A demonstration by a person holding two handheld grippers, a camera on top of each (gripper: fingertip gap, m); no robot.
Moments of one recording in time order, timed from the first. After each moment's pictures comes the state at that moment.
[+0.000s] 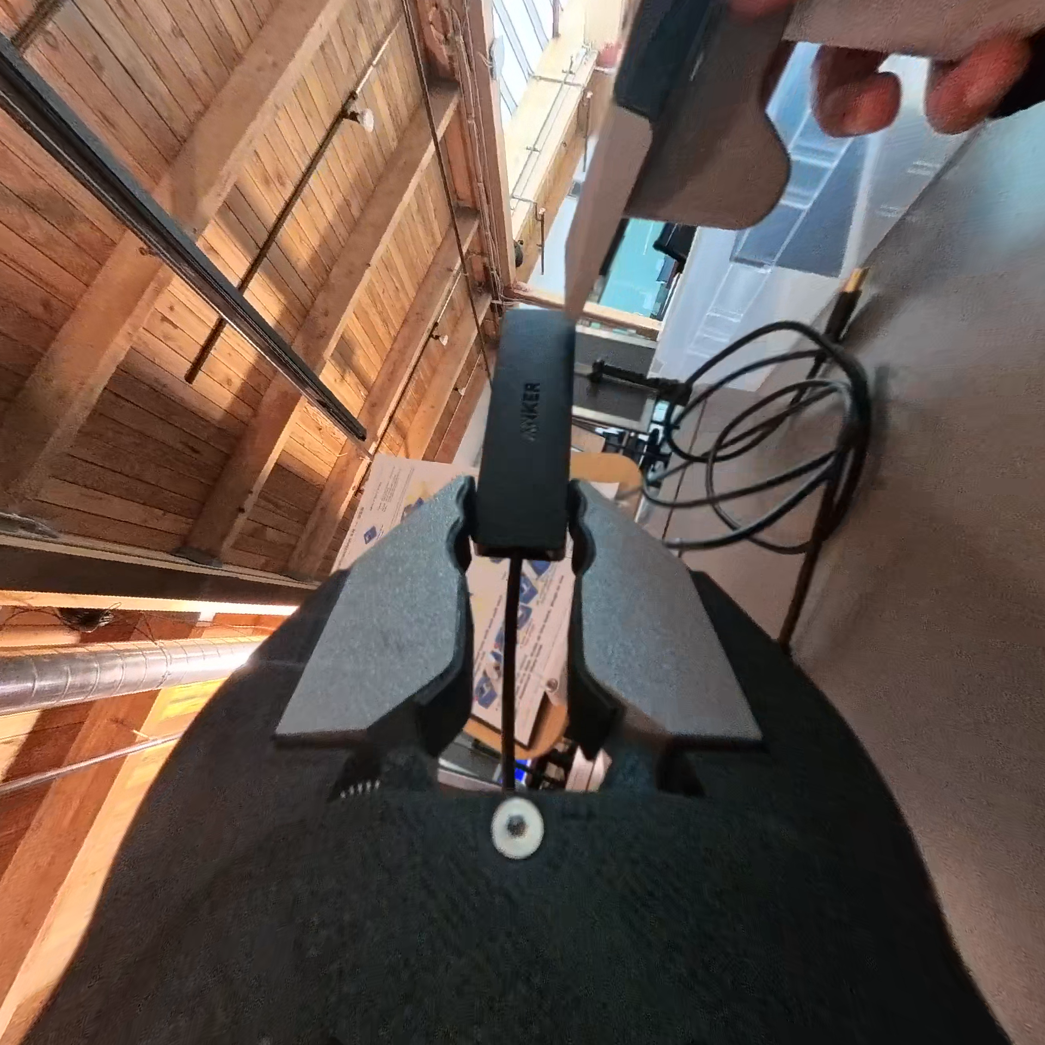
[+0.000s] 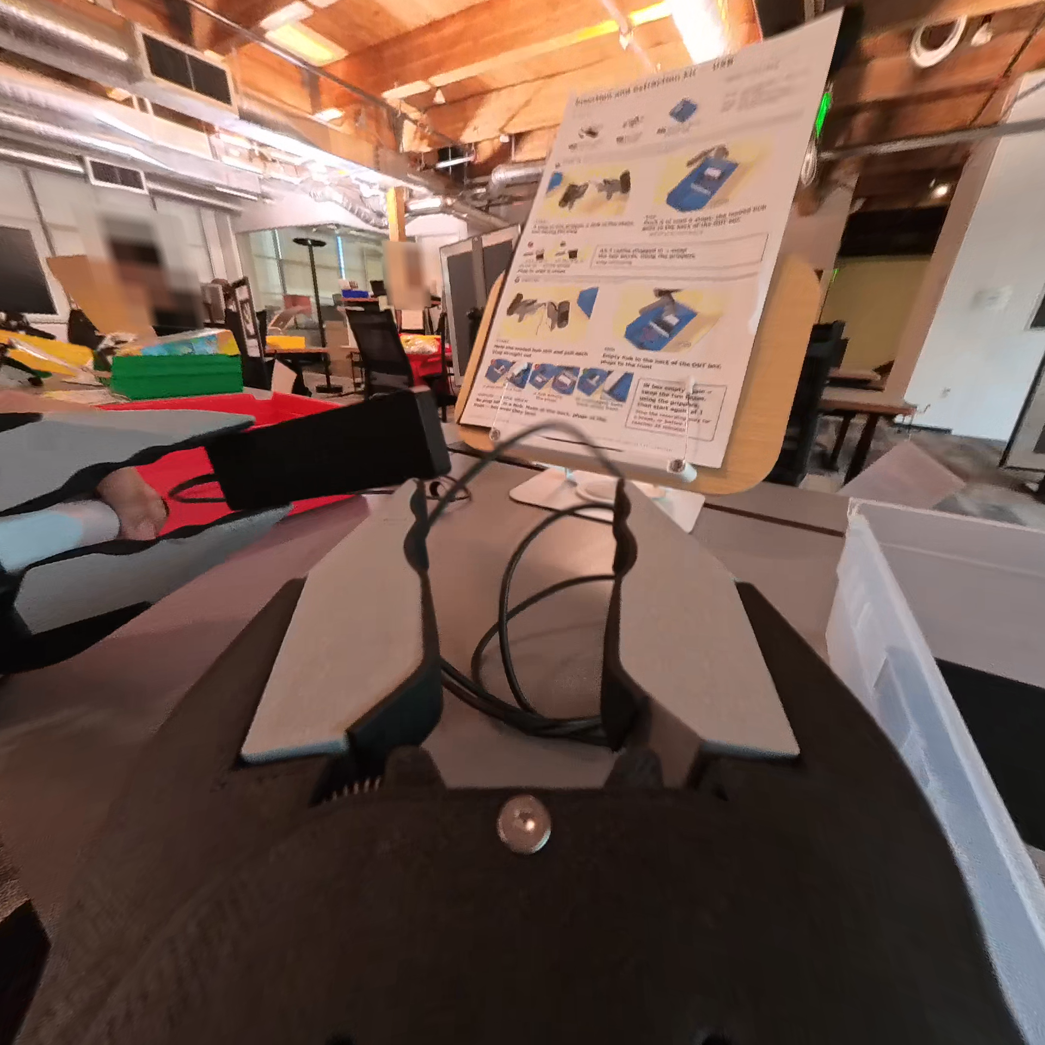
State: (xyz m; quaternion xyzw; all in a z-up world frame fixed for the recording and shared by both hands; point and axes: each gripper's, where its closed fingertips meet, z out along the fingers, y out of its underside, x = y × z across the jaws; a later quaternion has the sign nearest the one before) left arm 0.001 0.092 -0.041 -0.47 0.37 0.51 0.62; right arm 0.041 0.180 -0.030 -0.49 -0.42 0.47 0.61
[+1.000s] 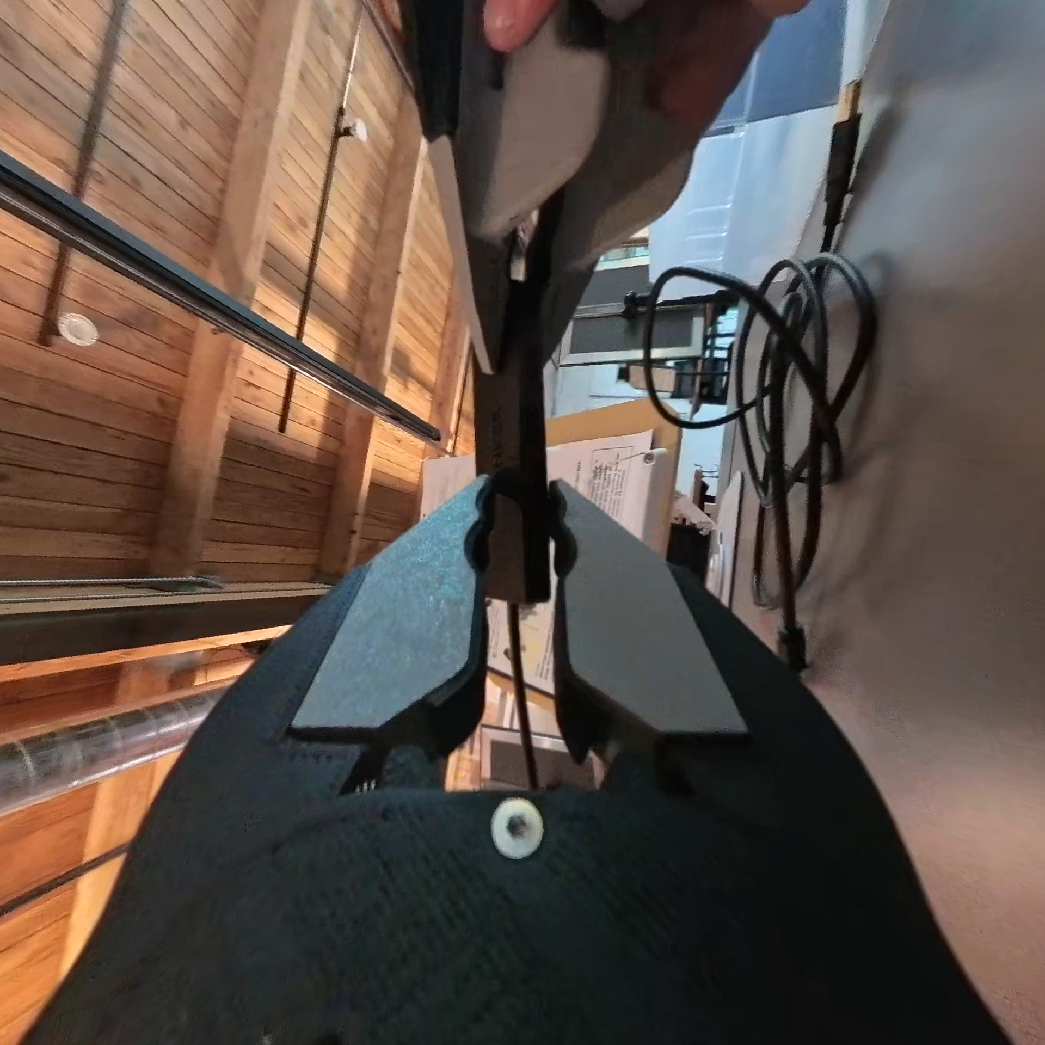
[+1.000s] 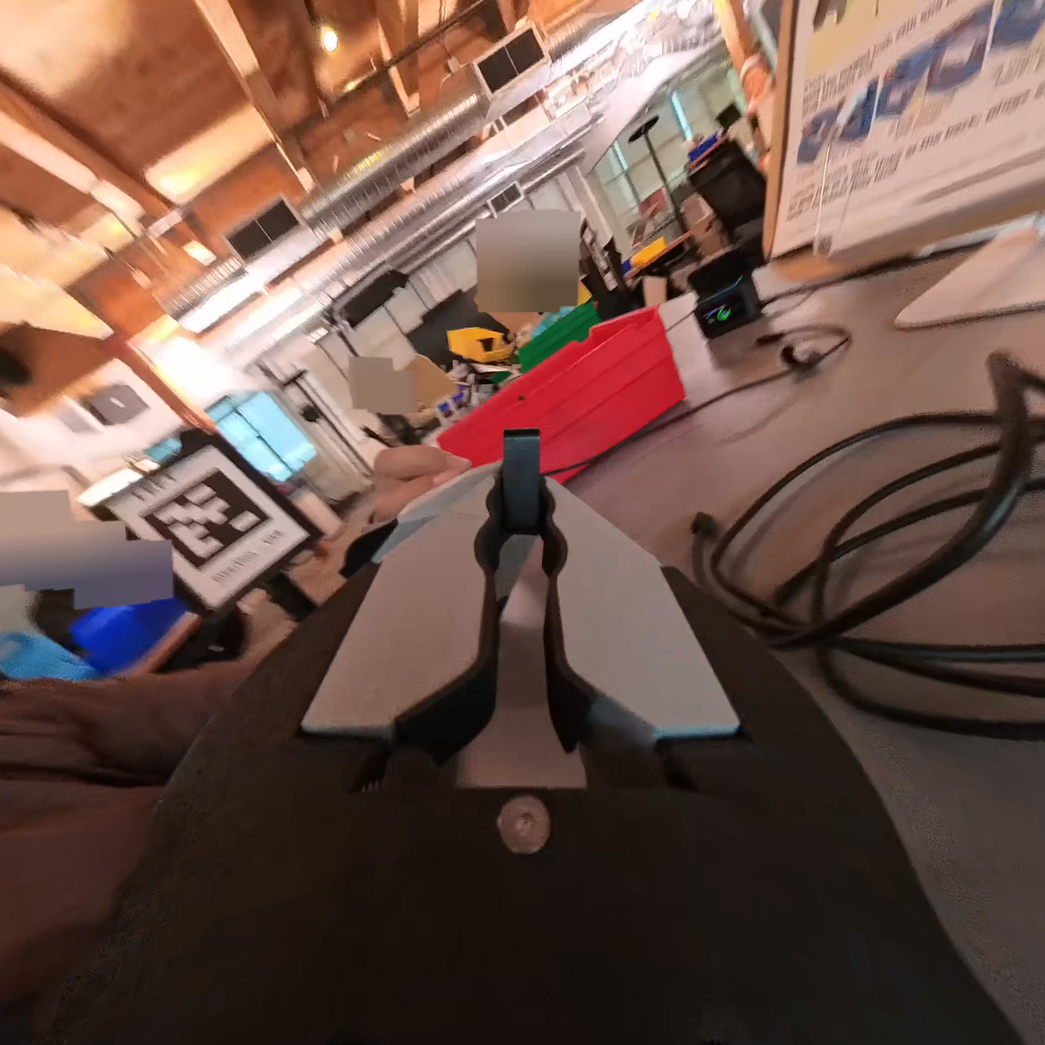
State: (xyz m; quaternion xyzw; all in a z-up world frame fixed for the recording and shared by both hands) left arm -0.006 0.114 -0.067 -0.41 0.41 0.62 0.52; right arm 0.014 0.131 -0.056 -0.50 -0.43 0.73 0.18
